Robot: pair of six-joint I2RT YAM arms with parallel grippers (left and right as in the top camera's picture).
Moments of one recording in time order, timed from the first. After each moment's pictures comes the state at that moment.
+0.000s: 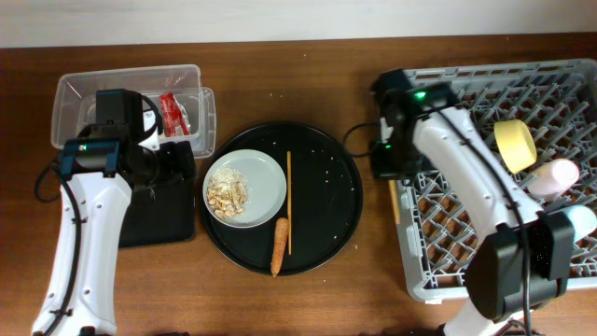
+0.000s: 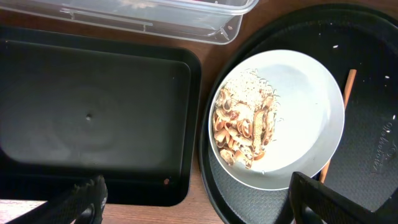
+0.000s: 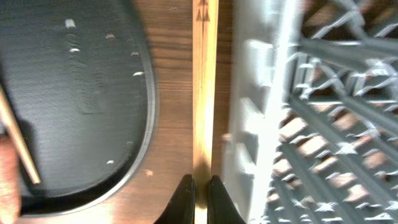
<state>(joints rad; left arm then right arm) 0.06 1.47 1.36 -1.10 0.04 -0.17 0.25 1.83 1.60 -1.34 0.00 0.24</state>
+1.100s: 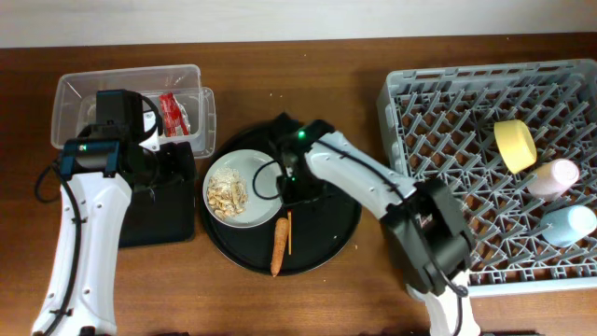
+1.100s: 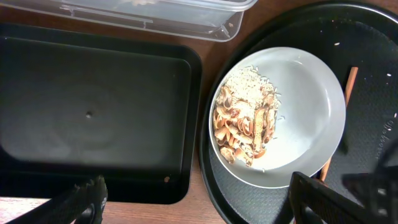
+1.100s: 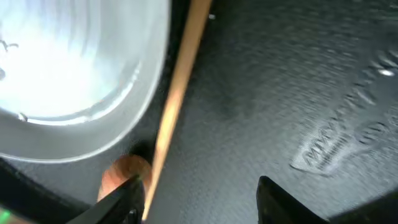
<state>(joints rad) 0.06 1.47 1.36 -1.11 0.04 -0.17 0.66 2.15 1.68 -1.12 -0.16 0.39</state>
